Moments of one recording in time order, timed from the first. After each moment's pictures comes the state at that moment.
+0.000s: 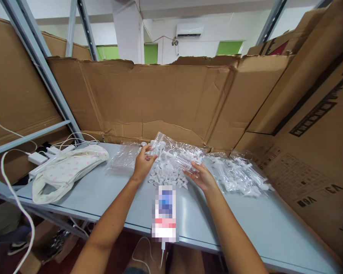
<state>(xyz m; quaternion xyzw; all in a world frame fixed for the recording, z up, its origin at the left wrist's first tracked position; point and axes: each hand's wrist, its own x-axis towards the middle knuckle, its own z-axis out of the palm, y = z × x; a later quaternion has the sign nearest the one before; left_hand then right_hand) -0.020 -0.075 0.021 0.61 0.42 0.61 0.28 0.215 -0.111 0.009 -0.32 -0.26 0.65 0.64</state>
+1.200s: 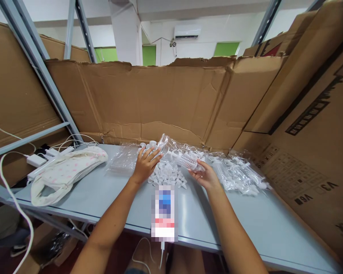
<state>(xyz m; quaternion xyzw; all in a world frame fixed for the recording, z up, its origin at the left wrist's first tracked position) -0.029 -0.076 0.020 0.83 0.33 0.39 -0.23 0.233 -0.103 0.012 -0.37 -0.15 0.65 0.64</state>
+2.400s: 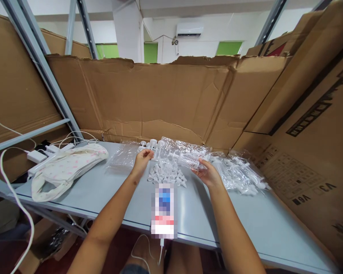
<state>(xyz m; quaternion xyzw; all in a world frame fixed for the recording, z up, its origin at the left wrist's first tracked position) -0.027 -0.059 0.008 0.58 0.43 0.58 0.39 0.243 -0.102 0.010 -0.39 -0.22 0.60 0.66</state>
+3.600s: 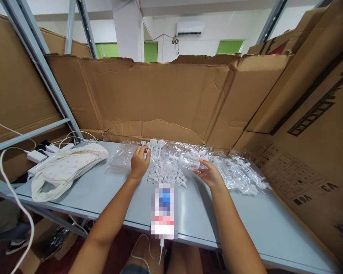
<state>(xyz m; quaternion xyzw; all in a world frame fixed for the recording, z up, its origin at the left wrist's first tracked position) -0.031 -0.072 0.019 0.66 0.50 0.56 0.06 0.248 -0.103 0.010 -0.39 -0.24 0.61 0.64</state>
